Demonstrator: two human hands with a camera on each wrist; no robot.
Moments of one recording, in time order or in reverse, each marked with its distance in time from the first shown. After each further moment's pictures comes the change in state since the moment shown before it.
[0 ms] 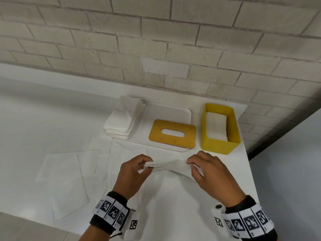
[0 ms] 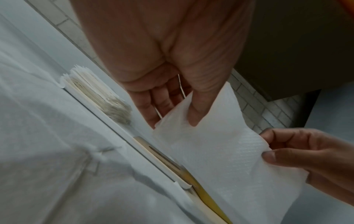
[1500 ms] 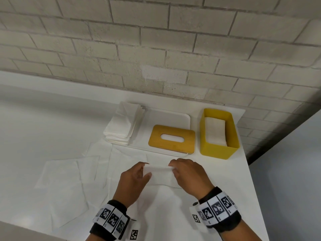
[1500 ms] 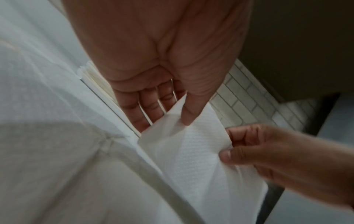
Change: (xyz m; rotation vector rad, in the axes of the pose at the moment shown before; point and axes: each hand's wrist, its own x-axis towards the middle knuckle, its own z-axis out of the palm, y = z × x) left_hand -0.001 -0.006 0.004 0.004 -0.047 -0.253; right_hand 0.043 -0.028 0.037 -0.083 -0.300 0.103
